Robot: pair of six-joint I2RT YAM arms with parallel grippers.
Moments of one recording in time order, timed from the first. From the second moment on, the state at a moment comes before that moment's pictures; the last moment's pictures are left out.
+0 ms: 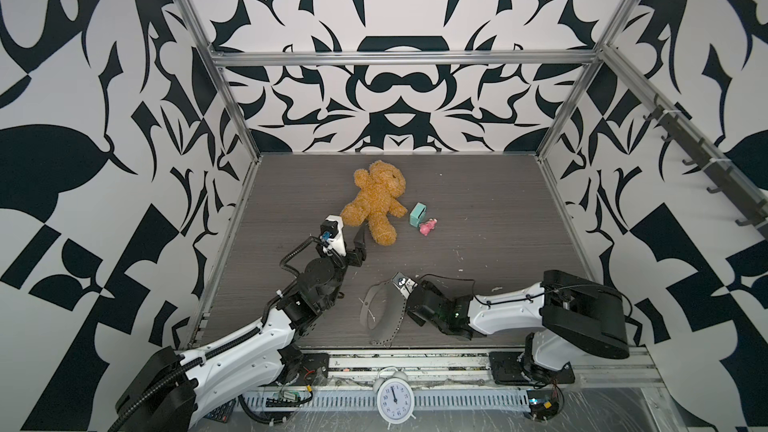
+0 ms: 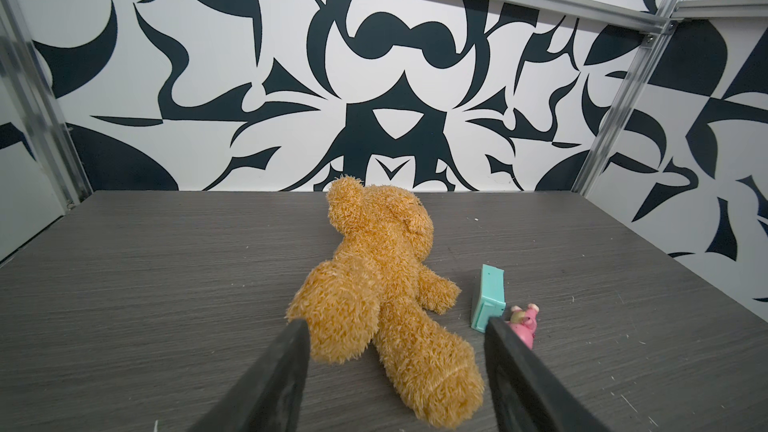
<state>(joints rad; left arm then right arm) -0.82 0.88 0.30 0.59 -0.53 -0.16 1.22 1.61 0.56 0.18 0.42 0.16</state>
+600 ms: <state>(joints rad) -0.82 0.87 0.30 0.59 -0.52 -0.16 1.23 1.56 0.57 0.06 0.45 0.19</state>
